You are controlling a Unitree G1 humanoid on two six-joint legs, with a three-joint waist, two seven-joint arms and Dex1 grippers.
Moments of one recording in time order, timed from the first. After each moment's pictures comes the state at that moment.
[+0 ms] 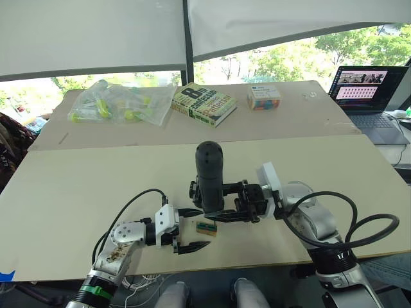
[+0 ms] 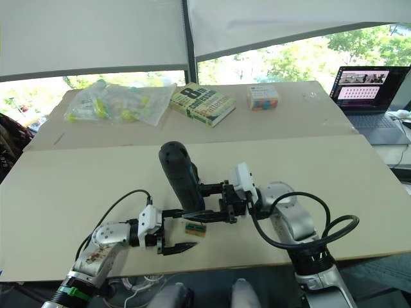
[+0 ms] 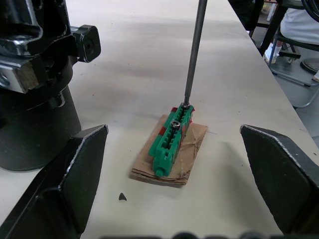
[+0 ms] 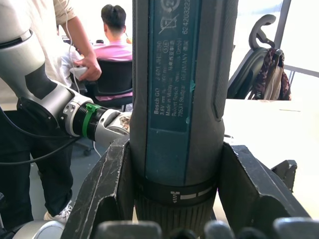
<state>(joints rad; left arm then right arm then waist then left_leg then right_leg) -0.13 0.44 -0.21 0.08 -0.25 -0.09 -1.15 -0.43 -0.40 0.18 -0.13 0.54 0.18 1.31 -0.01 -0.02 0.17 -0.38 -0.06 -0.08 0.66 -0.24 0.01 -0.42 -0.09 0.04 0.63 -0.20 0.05</state>
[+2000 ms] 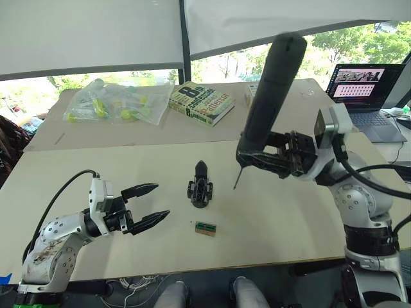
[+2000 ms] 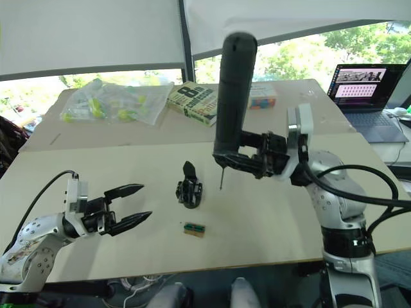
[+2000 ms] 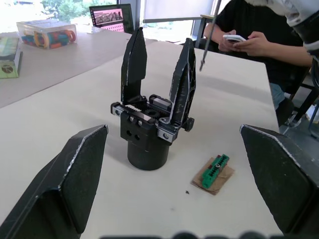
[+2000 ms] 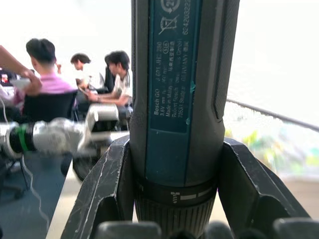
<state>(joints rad) 0.00 0.65 0.19 -0.22 -0.66 0.22 -1.11 -0.61 -0.53 -0.10 -0.21 0.80 0.44 1.09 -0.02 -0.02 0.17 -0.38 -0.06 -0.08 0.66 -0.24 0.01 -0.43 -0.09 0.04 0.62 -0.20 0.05</state>
